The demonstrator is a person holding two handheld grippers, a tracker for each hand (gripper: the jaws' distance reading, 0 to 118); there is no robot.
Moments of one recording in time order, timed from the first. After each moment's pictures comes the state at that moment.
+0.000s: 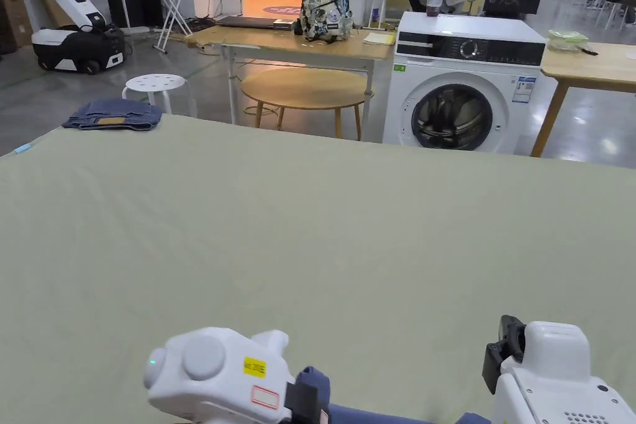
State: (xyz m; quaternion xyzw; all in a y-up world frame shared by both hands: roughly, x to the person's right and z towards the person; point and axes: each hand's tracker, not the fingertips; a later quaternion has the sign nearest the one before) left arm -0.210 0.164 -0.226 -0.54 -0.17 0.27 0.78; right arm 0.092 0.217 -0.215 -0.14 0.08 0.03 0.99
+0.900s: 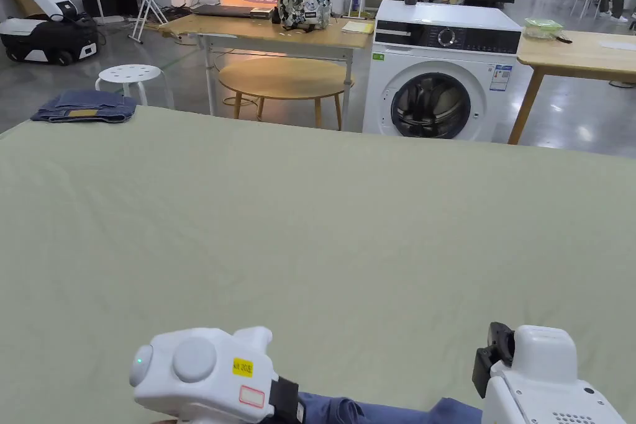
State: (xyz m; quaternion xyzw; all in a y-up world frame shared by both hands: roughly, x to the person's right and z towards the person) left arm -0.213 0.144 -0.237 -0.55 -0.14 0.21 0.80; right arm 0.110 0.203 -0.214 -0.17 0.06 0.02 0.98
